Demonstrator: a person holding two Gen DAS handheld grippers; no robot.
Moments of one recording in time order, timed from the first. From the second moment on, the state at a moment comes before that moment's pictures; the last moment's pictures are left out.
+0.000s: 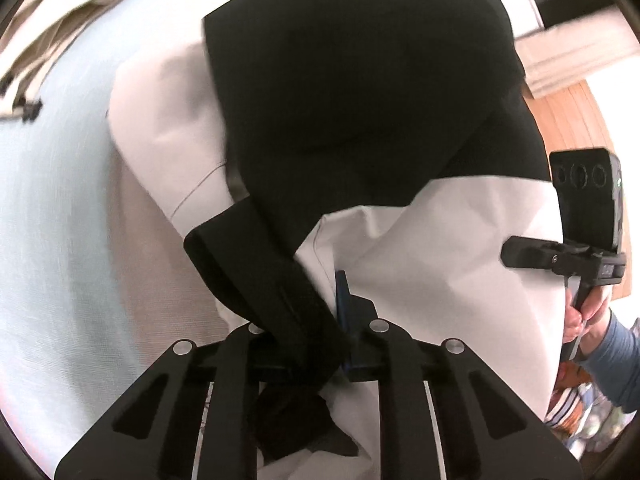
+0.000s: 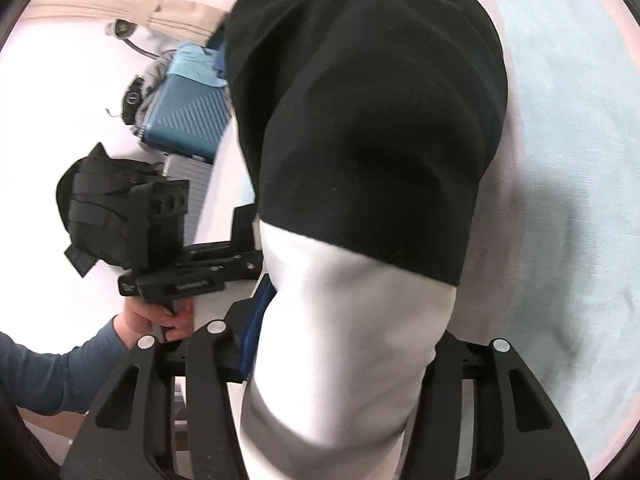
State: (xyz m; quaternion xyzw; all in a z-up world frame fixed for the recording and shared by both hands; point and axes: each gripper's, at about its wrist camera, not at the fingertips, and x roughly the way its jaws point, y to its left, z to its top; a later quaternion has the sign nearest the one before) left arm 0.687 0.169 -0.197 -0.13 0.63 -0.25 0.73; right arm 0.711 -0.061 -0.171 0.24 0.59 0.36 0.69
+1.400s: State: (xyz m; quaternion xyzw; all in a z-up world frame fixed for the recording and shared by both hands) left arm 0.552 -0.072 0.080 -0.06 0.52 -0.28 0.80; right arm 0.572 -0.314 0.085 0.23 0.45 0.39 0.77
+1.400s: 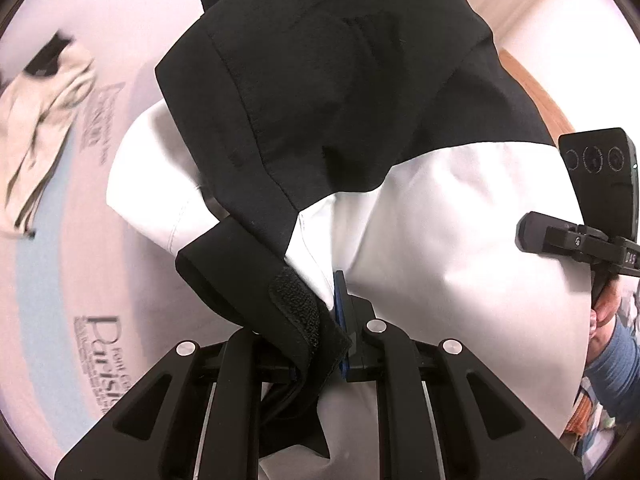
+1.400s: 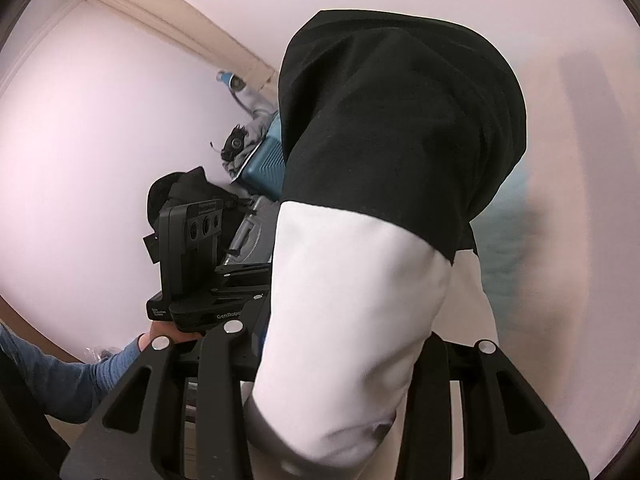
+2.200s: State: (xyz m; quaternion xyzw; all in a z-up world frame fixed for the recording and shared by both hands) left arm 0.504 -0.552 0.178 0.09 0.45 -0.48 0.74; right arm 0.381 -0.754 0.205 0.28 0.34 0.13 0.89
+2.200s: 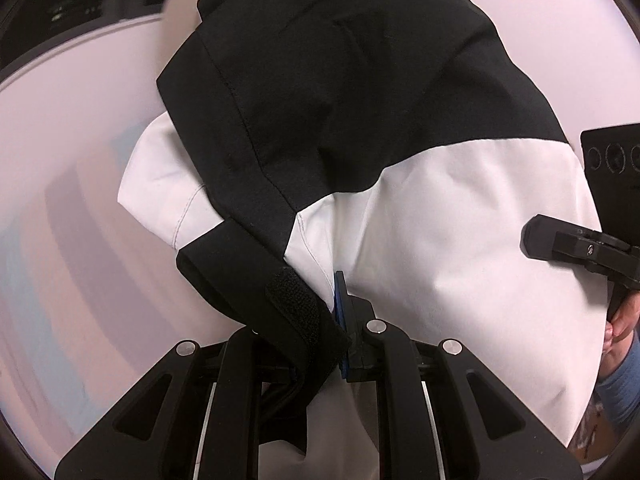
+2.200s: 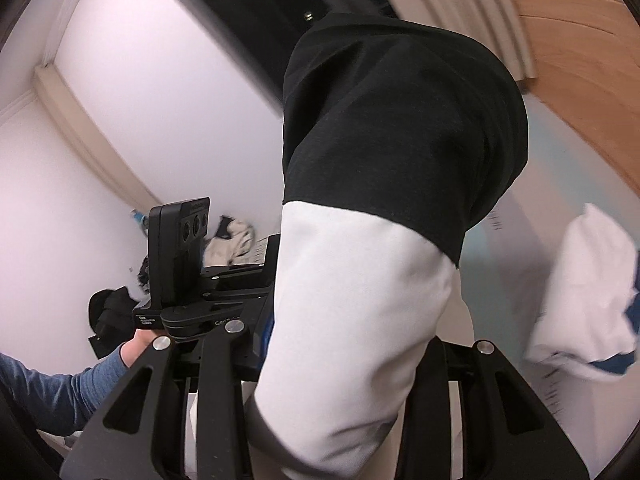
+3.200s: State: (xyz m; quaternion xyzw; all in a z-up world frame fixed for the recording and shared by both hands) left arm 0.565 -0.879 -0.066 0.10 0.56 -0.39 0.72; right arm 0.432 -1.102 -0.072 0.29 0.50 0.00 0.81
